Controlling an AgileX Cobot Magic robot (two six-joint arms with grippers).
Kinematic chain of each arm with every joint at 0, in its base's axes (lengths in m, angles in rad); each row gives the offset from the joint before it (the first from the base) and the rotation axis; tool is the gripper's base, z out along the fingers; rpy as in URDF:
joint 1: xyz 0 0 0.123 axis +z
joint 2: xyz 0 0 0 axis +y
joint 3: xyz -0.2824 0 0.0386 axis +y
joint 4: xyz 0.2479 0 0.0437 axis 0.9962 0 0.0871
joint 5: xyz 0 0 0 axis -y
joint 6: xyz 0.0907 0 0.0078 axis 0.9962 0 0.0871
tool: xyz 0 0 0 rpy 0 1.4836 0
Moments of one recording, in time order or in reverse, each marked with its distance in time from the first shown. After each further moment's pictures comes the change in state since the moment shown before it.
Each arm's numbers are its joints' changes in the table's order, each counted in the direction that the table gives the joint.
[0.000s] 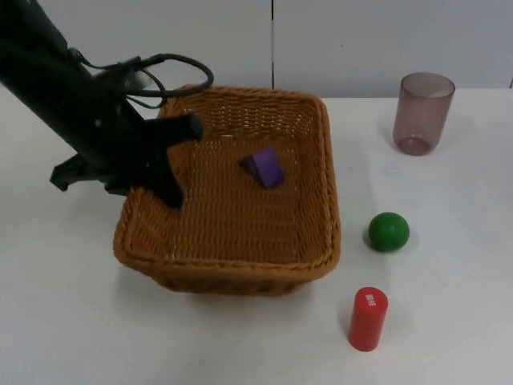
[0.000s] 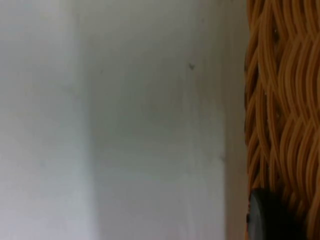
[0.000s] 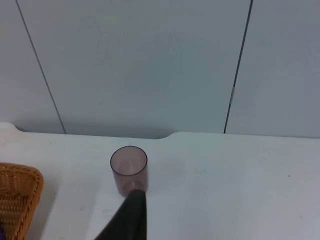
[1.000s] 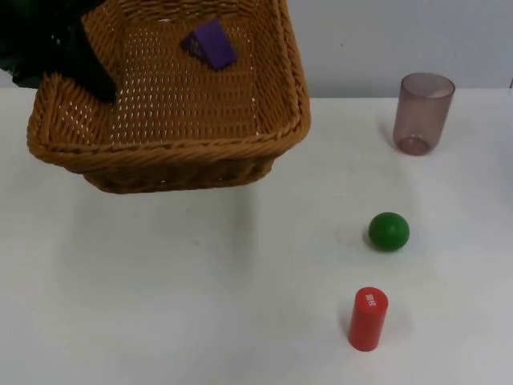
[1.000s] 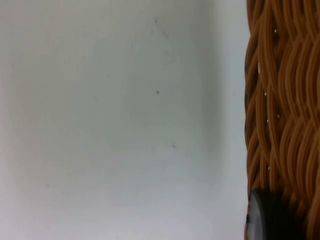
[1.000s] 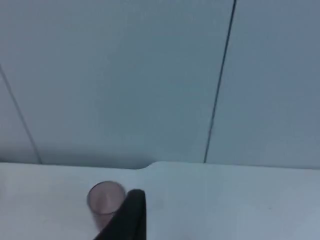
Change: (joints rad) right arm 0.000 0.142 -0.156 -0.071 0.032 0.034; left arm 0.115 -0.360 0.000 0.096 -0.188 -0.190
